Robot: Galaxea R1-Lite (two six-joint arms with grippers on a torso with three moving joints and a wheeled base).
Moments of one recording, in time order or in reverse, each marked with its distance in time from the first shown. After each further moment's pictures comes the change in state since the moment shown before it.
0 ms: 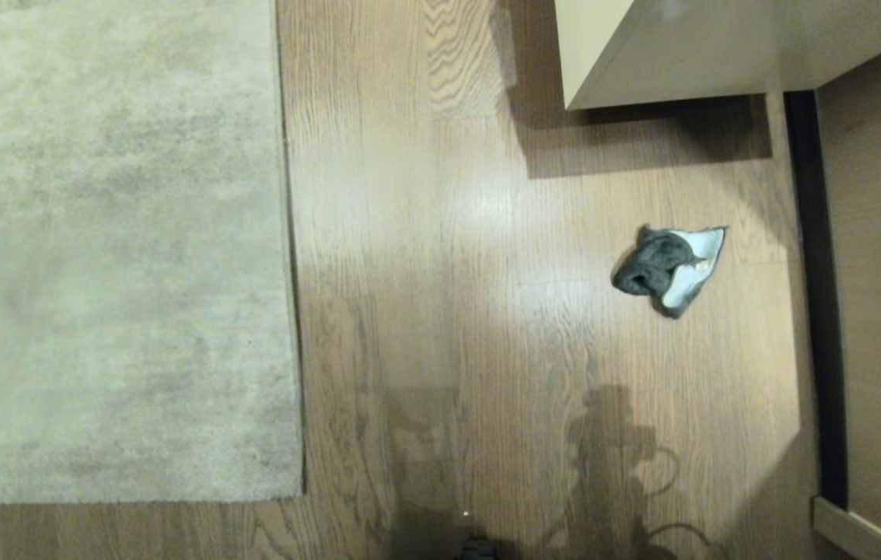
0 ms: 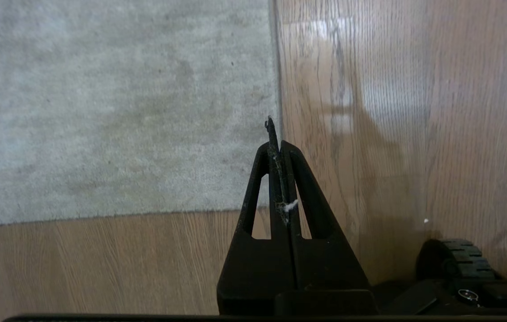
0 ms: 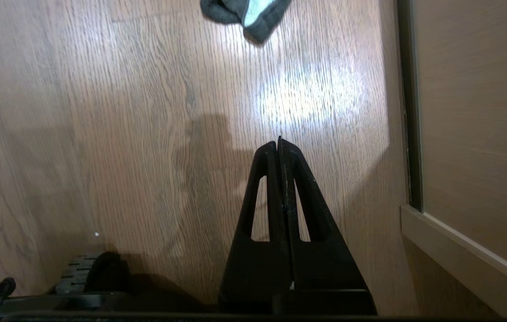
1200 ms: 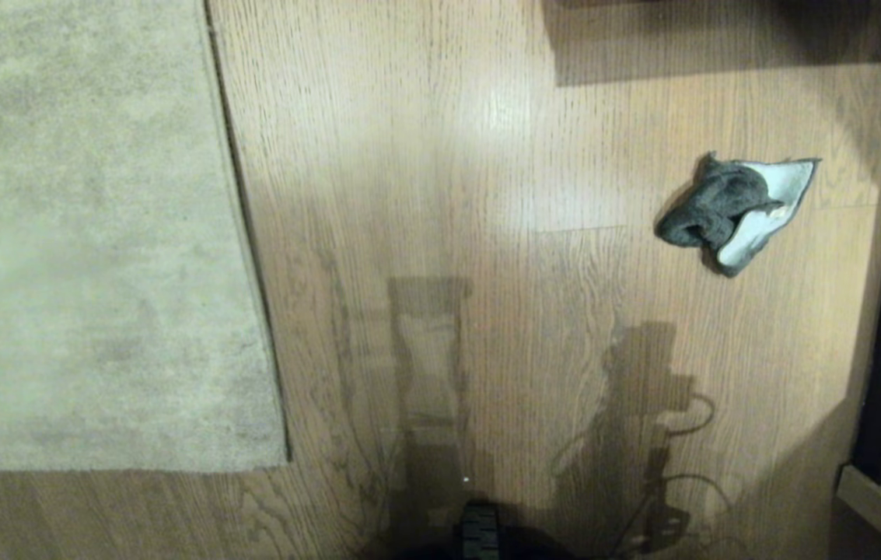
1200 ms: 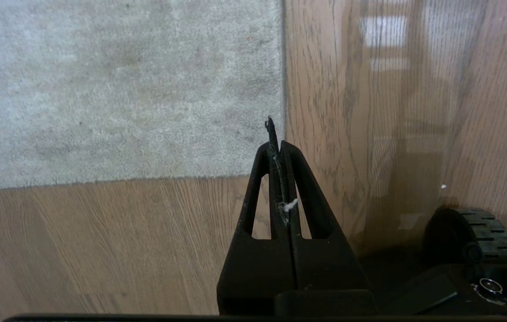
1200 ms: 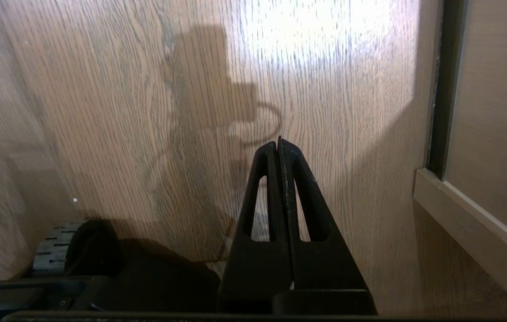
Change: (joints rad) left arm 0.000 0.000 0.000 0.000 -0.001 -0.004; right arm 0.000 0.000 0.000 0.000 0.000 0.000
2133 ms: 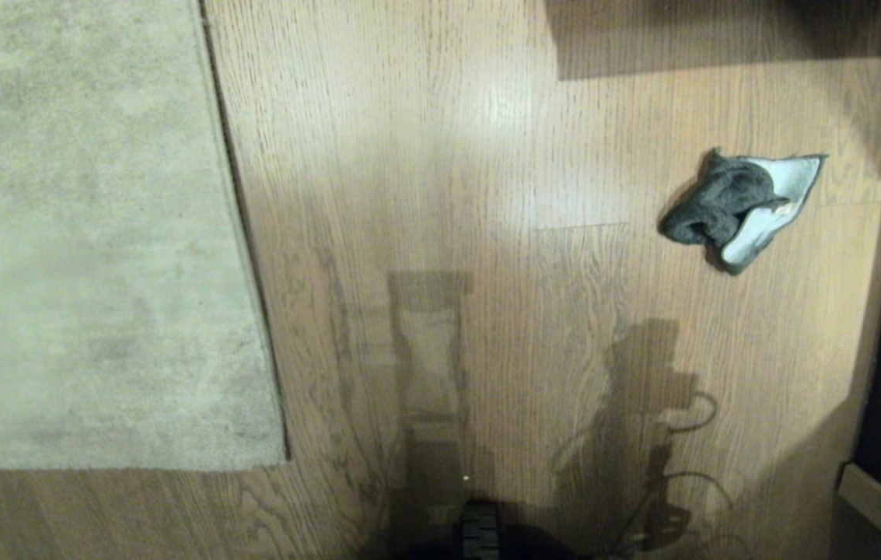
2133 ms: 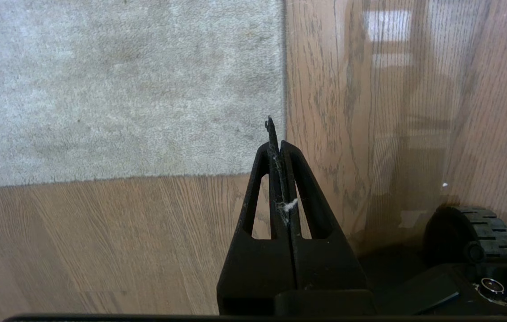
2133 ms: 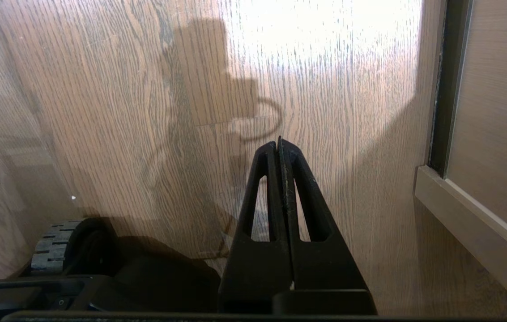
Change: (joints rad) left arm 0.000 0.000 0.000 0.000 0.000 0.000; right arm 0.000 0.001 0.000 0.000 0.000 0.000
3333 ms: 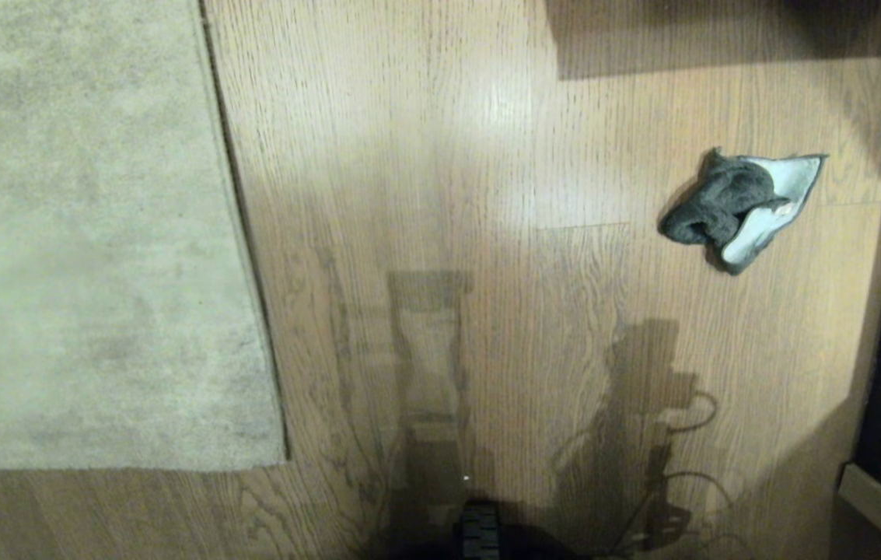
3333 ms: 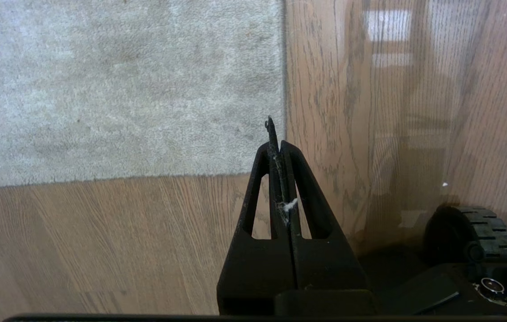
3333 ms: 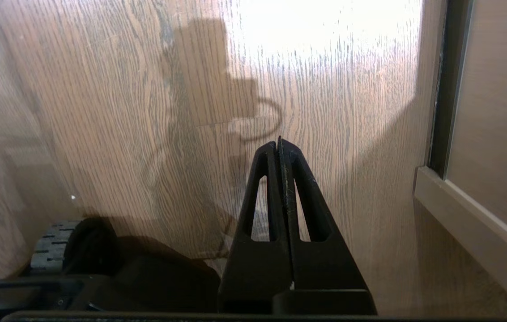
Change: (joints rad) left arm 0.000 0.000 0.000 0.000 0.000 0.000; right arm 0.000 0.000 0.000 -0.001 0.004 -0.009
